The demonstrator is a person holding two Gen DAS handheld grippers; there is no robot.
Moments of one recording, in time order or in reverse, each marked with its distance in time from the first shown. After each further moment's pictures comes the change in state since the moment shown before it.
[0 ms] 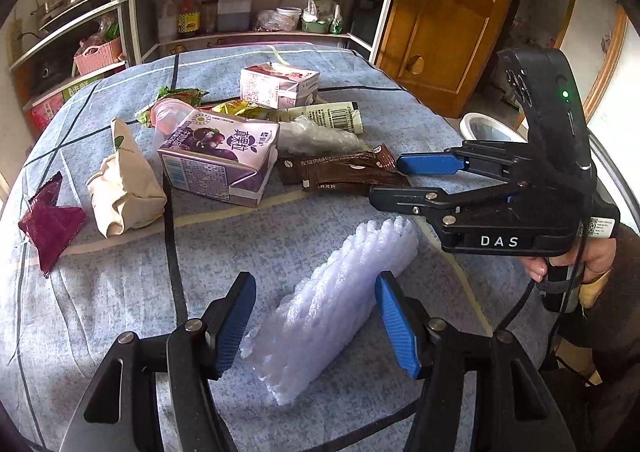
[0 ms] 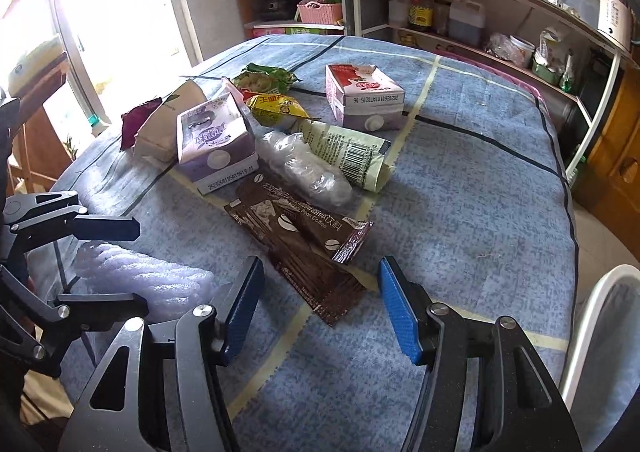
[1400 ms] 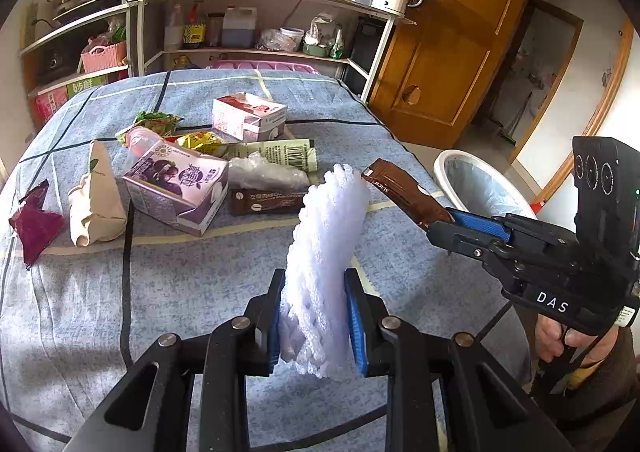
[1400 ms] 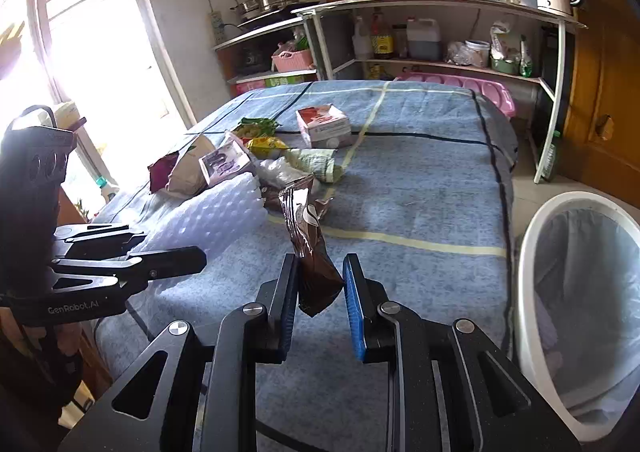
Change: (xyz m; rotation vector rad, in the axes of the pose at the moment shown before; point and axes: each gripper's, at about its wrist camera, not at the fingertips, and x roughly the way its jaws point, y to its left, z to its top) left arm -0.012 -0.041 0.016 -0.086 -0.095 -0.032; right arm -0.086 -0.021 -0.051 0.178 -0.177 0.012
